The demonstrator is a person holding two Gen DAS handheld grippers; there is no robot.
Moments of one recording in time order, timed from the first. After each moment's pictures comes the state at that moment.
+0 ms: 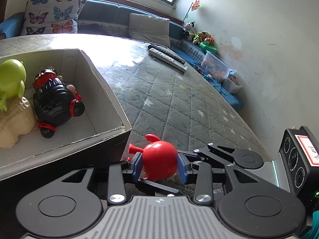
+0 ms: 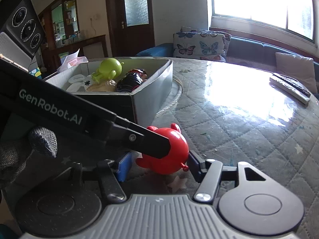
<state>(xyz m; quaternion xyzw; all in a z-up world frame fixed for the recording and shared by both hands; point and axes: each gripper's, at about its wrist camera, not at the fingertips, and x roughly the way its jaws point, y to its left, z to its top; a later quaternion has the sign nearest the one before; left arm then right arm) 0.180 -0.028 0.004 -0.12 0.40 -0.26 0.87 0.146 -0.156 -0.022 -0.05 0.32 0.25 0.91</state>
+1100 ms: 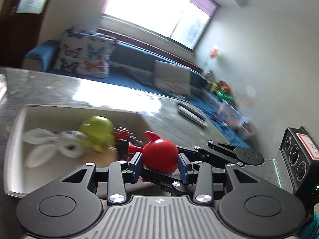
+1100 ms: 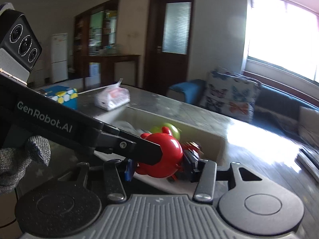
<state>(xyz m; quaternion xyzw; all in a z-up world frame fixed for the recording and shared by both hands) 0.132 0.095 0.078 -0.18 0.29 -0.17 0.92 0.155 -0.030 0.069 -0.13 0.22 0.35 0.90</state>
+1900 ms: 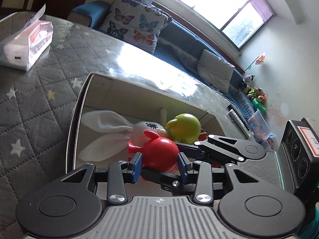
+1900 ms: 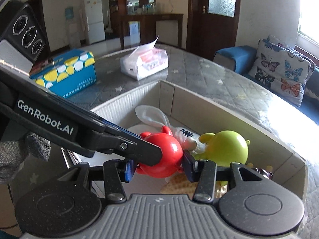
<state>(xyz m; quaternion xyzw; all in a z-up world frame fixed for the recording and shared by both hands) 0.189 0.190 0.025 -0.27 0.38 -0.08 0.88 0.250 0.074 0.021 -0.19 0.34 0.44 0.81</state>
